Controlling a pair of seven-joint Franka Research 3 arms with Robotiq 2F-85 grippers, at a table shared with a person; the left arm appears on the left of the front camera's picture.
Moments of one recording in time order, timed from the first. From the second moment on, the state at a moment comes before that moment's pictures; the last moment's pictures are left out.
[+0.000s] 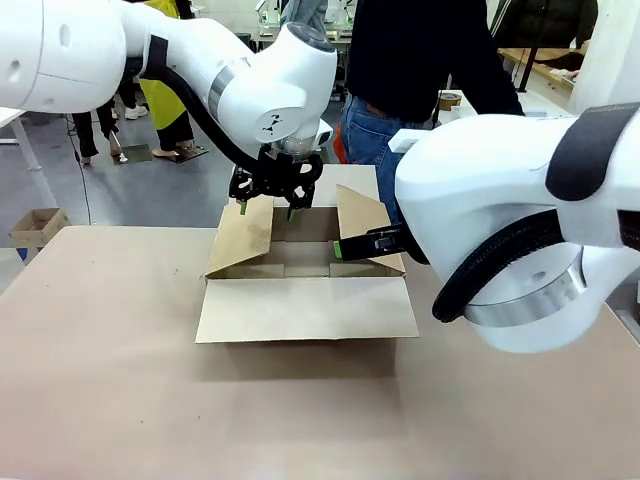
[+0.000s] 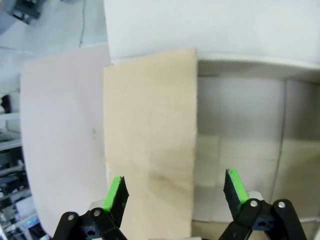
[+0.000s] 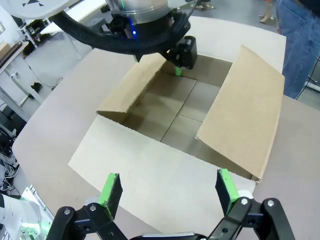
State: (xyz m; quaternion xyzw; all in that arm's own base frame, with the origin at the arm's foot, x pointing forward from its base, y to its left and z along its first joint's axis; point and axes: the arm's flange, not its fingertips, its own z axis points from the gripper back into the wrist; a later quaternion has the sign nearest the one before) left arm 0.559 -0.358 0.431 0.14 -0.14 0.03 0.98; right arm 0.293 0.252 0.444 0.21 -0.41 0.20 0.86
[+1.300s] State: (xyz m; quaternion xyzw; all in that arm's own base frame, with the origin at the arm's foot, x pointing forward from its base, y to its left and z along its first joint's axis) left arm 0.503 -0.276 0.488 0.19 -0.19 0.00 0.96; right arm 0.293 0.252 0.444 0.21 -0.41 0.20 0.86
